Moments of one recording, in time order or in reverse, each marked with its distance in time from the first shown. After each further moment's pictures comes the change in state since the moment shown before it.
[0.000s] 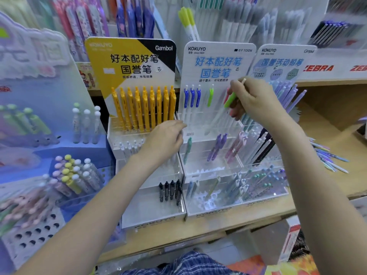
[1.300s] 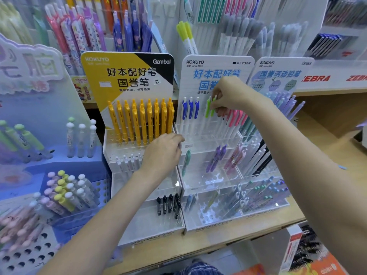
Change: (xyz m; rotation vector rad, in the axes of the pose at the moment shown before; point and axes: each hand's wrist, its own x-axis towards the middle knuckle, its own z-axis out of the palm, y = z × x) left_hand 0.008 -0.005 0.016 0.023 0.114 -0.042; right_hand 0.089 0.012 0.016 -0.477 -0.313 -0.010
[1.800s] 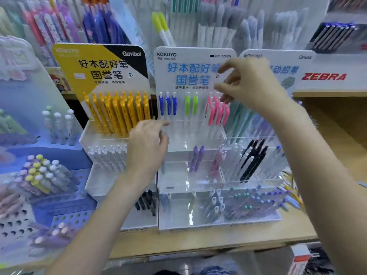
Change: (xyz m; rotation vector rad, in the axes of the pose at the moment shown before) left_hand 0.004 0.070 0.005 0.001 0.353 -0.222; right_hand -0.054 0.052 -0.033 0.295 0.245 -0.242
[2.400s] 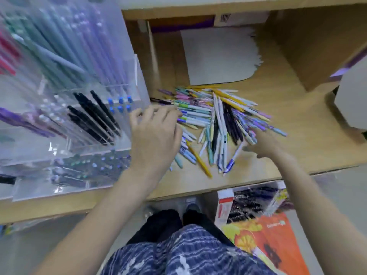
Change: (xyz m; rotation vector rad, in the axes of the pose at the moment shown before) left_hand -0.051 0.296 0.233 0.191 -0.086 0.217; right_hand -0.239 0.470 -0.050 -0.063 -0.551 0.875
